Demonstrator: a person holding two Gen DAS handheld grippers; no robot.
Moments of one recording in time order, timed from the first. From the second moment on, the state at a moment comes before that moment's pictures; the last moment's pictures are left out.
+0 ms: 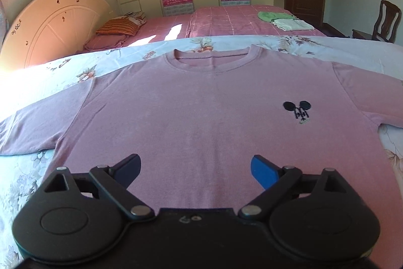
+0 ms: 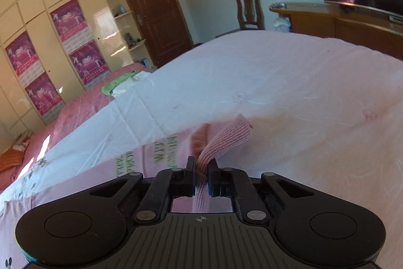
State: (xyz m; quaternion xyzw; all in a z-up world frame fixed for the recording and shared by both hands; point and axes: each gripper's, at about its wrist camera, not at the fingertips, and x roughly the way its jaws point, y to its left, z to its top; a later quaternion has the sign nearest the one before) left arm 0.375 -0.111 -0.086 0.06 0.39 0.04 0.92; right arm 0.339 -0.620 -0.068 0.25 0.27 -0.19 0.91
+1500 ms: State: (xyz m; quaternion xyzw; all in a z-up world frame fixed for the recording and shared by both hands) left arm 0.465 0.007 -0.118 -0.15 0.40 -0.14 0.89; right arm 0.402 -0.236 -0.122 0.12 0.33 0.04 0.93
